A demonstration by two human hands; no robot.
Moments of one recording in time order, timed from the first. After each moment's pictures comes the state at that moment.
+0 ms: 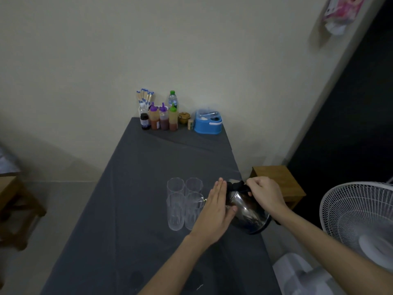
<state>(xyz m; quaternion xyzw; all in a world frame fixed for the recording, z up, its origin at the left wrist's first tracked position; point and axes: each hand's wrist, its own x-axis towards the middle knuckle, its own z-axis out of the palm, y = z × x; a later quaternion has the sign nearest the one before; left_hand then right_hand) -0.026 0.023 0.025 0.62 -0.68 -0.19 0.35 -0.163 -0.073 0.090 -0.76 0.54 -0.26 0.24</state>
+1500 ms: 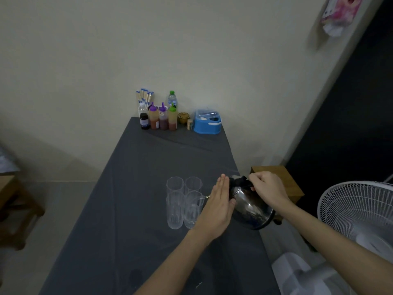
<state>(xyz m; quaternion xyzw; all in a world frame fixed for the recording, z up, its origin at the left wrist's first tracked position) -0.031 0.019 0.037 0.61 -0.68 -0.18 0.35 -0.168 -0.076 0.103 -0.78 0.53 -0.25 0.21</state>
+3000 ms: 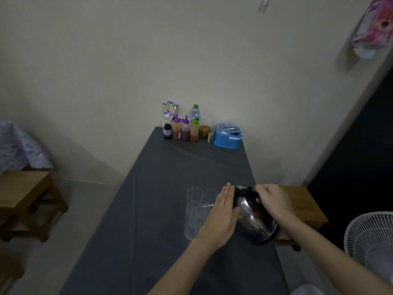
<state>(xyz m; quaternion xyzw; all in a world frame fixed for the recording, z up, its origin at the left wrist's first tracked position) 0.005 0.036 0.048 0.64 -0.64 -0.18 0.38 -0.124 -0.061 0.116 -0.76 0.53 -0.26 0.26</state>
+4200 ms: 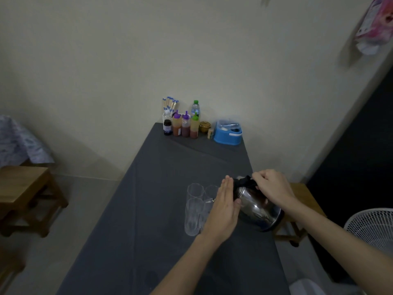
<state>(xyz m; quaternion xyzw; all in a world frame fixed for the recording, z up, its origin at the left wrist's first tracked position) -0.002 0.031 0.047 0.63 -0.59 -0.22 0.46 -0.112 -0.075 0.137 -0.83 0.50 -0.22 0.15</state>
